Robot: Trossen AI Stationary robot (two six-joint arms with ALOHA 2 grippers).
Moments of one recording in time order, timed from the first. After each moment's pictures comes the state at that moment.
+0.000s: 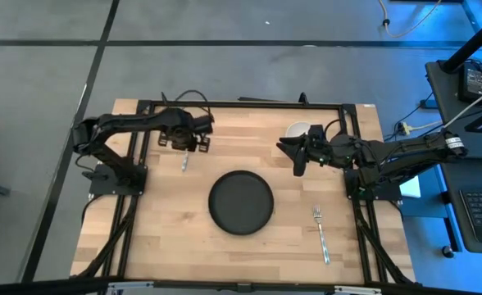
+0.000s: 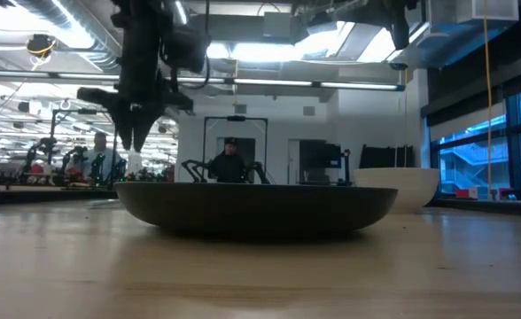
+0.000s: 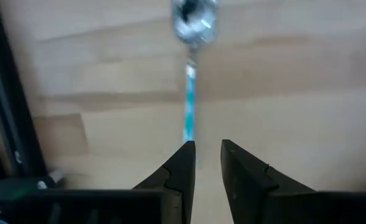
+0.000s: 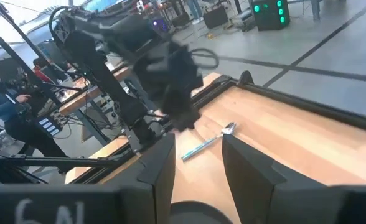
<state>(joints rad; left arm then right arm) 0.40 1.50 1.09 -1.14 -0.14 -1.10 0.12 1.00 0.78 0.05 0.48 0.56</state>
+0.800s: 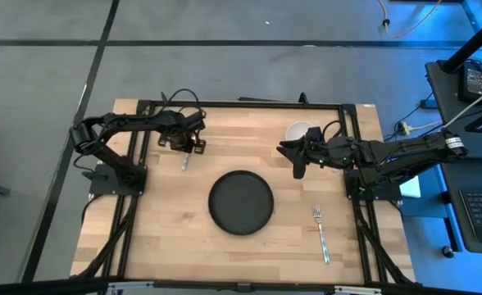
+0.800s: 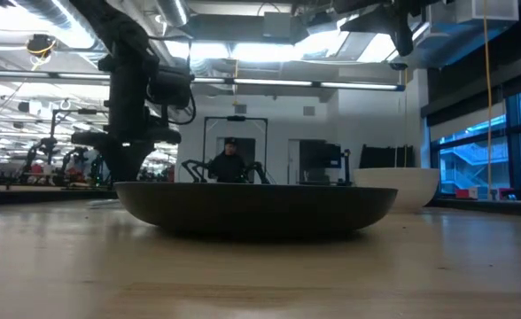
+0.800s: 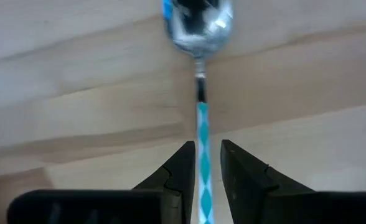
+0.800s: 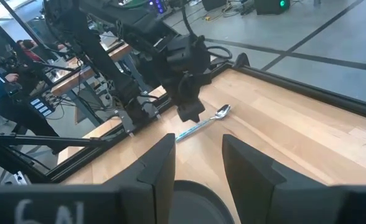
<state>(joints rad) 0.54 1.50 0.84 -0.82 -0.02 -0.85 0.12 1.00 0.78 -0.03 0.45 0.57</state>
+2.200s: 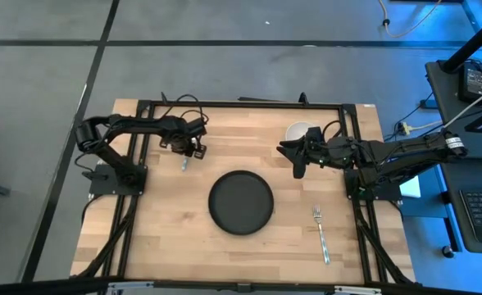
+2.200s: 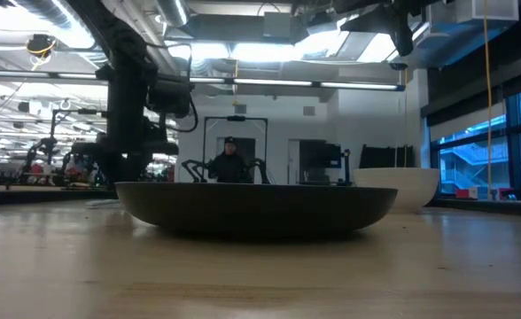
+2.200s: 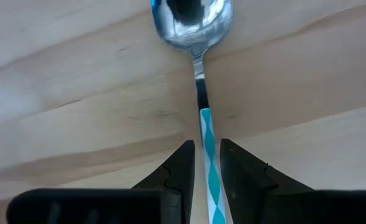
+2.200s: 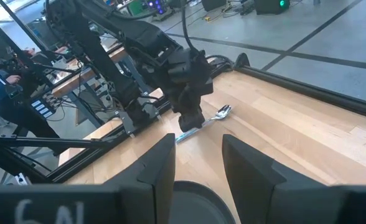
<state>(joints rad) 0.51 1.55 0.79 -0.73 -0.07 -0.80 0.12 1.00 0.78 -0.03 0.45 0.58</state>
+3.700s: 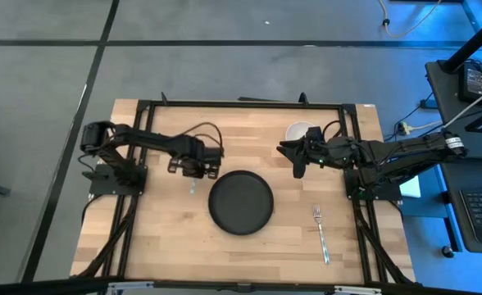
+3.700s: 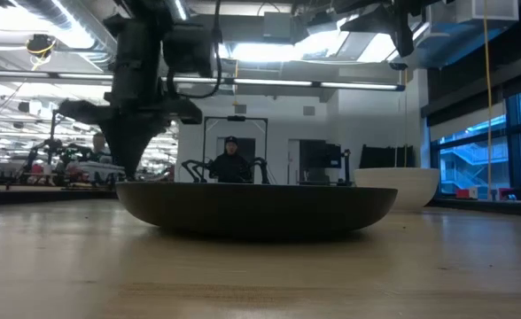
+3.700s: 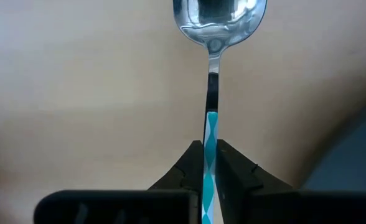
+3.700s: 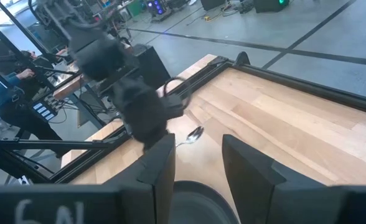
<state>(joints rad) 0.07 1.61 1.02 -0.97 0.03 -1.40 0.12 1.00 0.78 -0.03 0.45 0.59</state>
